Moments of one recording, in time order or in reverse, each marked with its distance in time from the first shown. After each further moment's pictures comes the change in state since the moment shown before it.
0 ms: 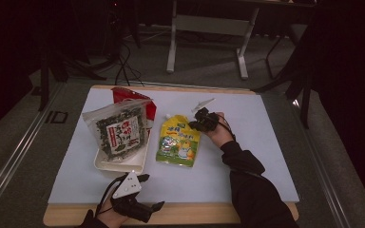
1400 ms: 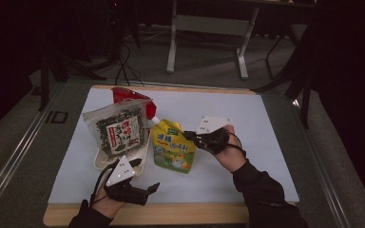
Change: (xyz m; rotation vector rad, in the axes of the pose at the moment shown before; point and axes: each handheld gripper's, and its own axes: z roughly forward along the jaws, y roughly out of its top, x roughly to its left) left arm 0.023 0.034 -0.016 -0.042 0.134 0.008; right arm 0.115 0.007 -0.123 -0.288 0.012 -0.261
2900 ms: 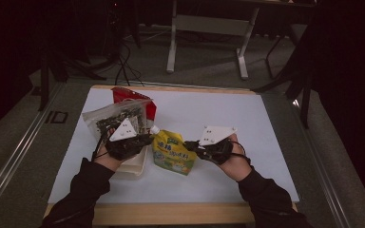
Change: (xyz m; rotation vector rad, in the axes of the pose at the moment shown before) left arm 0.074 0.051 0.027 0.028 -0.002 0.118; right arm 0.018 -0.007 -0.015 -0.009 0.070 -0.017
